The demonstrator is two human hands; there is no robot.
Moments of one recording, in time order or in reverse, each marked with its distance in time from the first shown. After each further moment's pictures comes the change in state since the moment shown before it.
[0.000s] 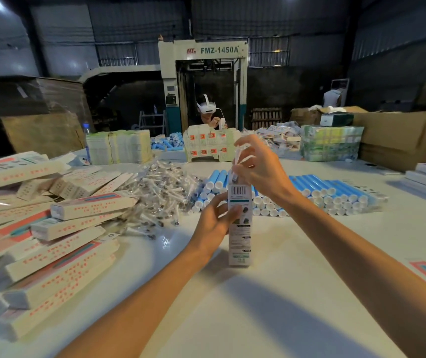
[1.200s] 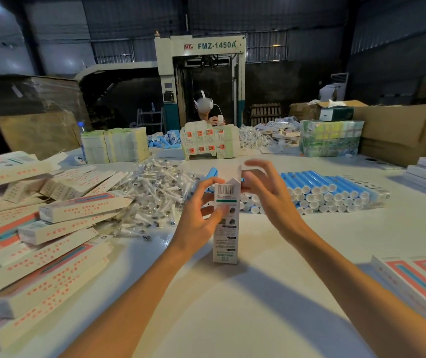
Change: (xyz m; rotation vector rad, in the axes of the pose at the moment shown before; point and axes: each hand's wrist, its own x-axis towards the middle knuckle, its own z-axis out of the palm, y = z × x) left_hand 0.006 0.012 -0.030 0.387 -0.023 0.385; right_hand -0.057 0.035 0.010 0.393 -0.022 0.106
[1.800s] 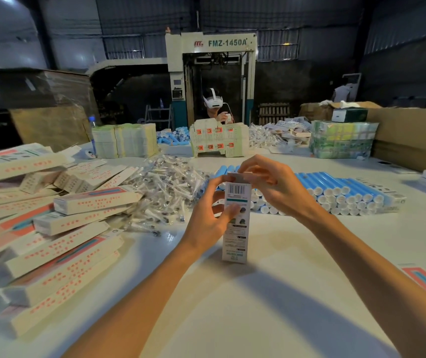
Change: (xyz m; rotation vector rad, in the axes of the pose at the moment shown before) left_hand -0.003 0.002 -0.001 0.024 0.012 -0.031; right_hand 0.030 -0.016 -0.006 -0.399 -0.195 -0.177
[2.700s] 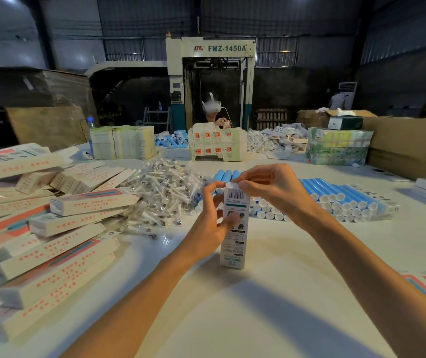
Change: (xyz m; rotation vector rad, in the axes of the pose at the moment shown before) left_hand -0.004 -0.004 0.003 0.009 -0.142 -0.040; right_hand 0.000 -0.010 -0.008 0.291 -0.008 0.230
